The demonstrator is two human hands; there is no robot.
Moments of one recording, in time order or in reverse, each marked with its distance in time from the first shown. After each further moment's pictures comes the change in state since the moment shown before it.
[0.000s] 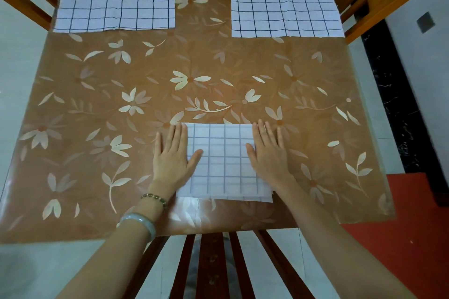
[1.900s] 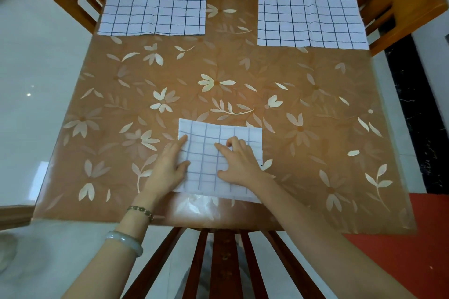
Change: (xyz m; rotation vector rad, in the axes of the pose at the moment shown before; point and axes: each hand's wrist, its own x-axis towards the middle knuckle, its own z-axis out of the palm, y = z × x) left_hand -0.043 -0.044 -0.063 -0.720 -0.119 -0.214; right_hand 0.003 -0.111 -0.032 0.251 -0.229 -0.286
